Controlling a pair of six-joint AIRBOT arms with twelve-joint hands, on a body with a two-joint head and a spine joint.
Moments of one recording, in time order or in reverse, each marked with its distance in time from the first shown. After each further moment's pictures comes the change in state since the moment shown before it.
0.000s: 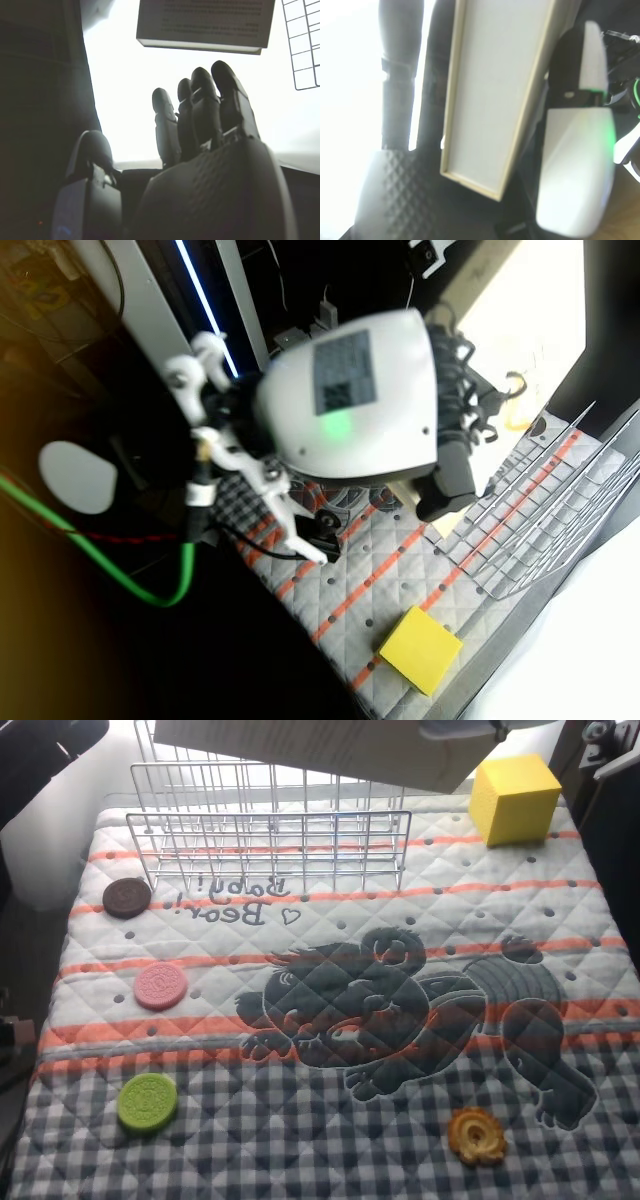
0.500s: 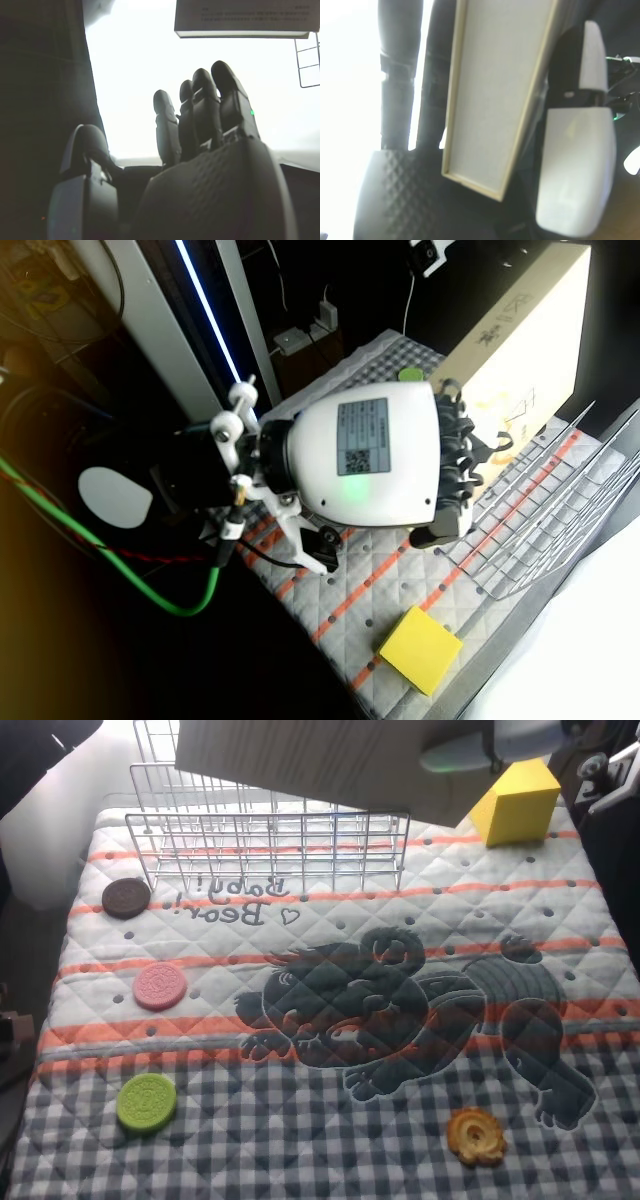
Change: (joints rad) left arm 0.000 0.000 0.000 -0.006 -0.017 0.000; right arm -0.068 -0.025 0.023 0.062 -0.024 -0.002
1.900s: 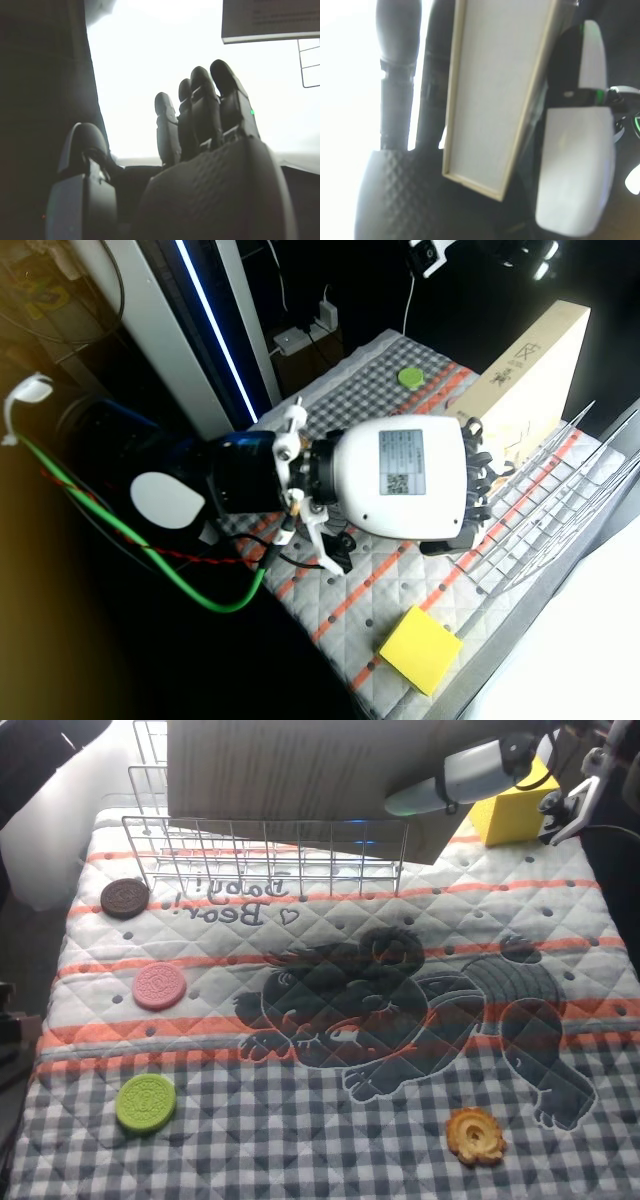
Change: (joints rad) left arm -0.014 -0.013 0.004 0.011 0.002 0.000; right arm -0.020 -0.106 0.065 -0.019 -0.077 -0.002
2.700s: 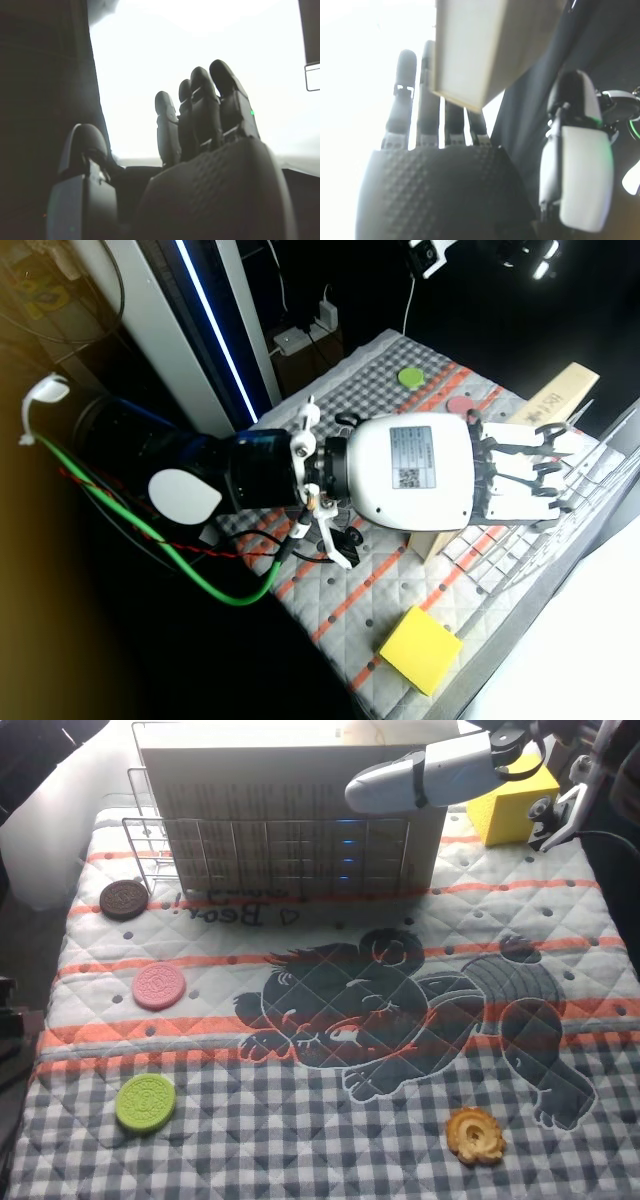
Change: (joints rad) left arm -0.009 -0.006 0.006 -0.001 0.000 0.000; right arm -0.007 -0.020 0.011 -0.008 -0.002 0.003
